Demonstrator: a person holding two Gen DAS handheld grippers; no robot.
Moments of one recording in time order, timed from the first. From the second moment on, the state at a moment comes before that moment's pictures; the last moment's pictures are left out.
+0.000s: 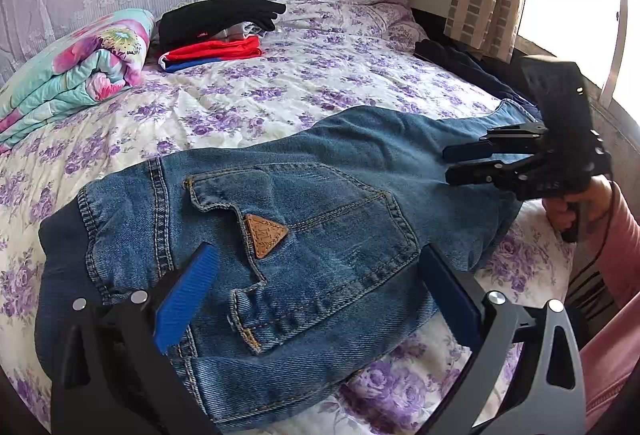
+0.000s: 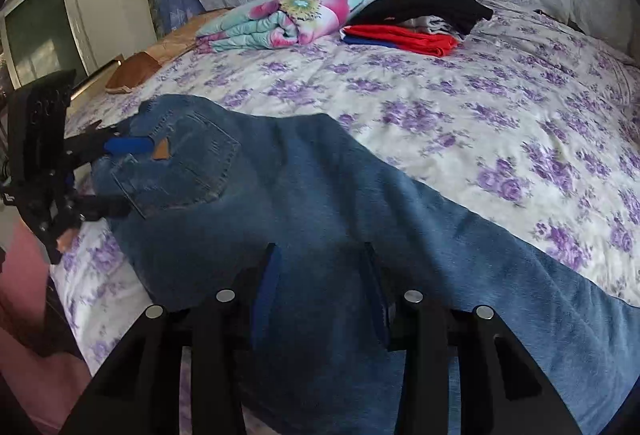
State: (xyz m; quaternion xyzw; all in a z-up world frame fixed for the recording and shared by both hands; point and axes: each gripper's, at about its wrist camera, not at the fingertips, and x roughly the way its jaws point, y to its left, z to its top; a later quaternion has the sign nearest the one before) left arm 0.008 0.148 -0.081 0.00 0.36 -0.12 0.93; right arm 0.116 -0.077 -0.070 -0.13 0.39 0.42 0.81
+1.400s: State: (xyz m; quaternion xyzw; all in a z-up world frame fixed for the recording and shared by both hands) left arm -0.019 0.096 -0.091 0.10 0.39 -0.14 0.91; right arm 0.030 -0.155 -0.084 -0.09 0.34 0.31 0.88
